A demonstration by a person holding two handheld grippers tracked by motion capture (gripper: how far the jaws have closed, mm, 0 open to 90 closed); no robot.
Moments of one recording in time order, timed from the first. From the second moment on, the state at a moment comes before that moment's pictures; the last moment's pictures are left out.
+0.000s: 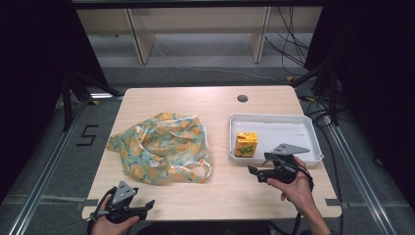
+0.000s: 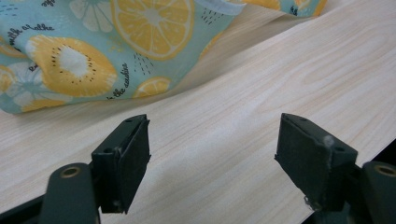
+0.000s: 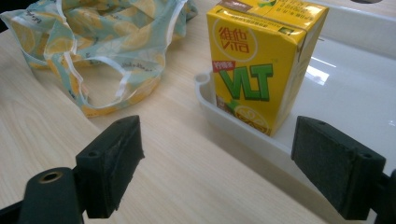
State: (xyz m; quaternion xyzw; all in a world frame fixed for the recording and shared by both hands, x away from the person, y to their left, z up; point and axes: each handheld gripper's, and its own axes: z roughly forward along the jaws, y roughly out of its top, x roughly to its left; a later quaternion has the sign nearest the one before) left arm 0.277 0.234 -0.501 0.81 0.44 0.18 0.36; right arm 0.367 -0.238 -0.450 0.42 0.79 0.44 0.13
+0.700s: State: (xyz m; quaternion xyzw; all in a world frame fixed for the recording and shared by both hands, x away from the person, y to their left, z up) left arm 0.277 0.235 -0.500 0.81 0.44 0.18 0.35; right arm 0.351 -0.237 -0.471 0.40 0.80 0.43 0.11
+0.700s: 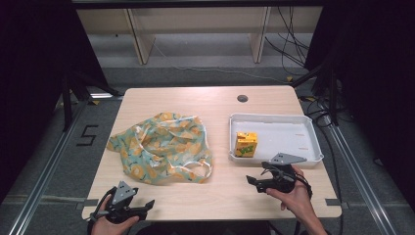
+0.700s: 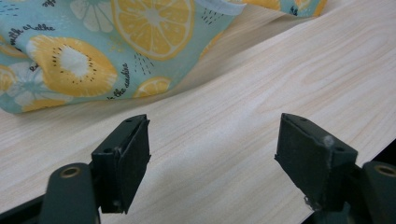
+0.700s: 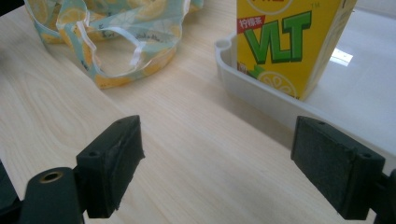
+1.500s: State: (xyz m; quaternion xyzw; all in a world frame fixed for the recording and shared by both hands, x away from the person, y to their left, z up) left arm 0.278 0.236 -0.501 0.82 0.42 0.18 0.35; right arm 0.323 -0.259 -0.491 0.40 0.81 0.40 0.13
